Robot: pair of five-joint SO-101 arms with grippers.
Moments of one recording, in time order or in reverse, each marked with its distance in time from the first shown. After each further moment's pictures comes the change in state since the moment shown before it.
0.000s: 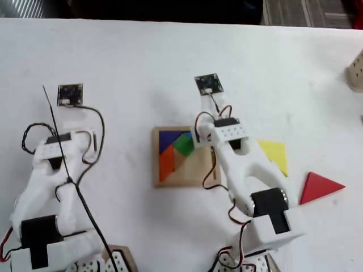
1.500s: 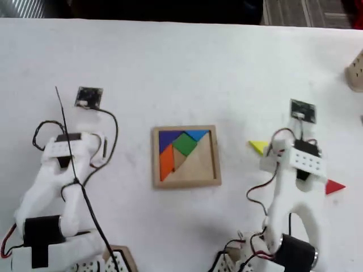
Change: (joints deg) left arm 5.1 0.0 -0.1 4.8 -5.3; right arm 36.7 -24.2 16.0 15.7 3.5
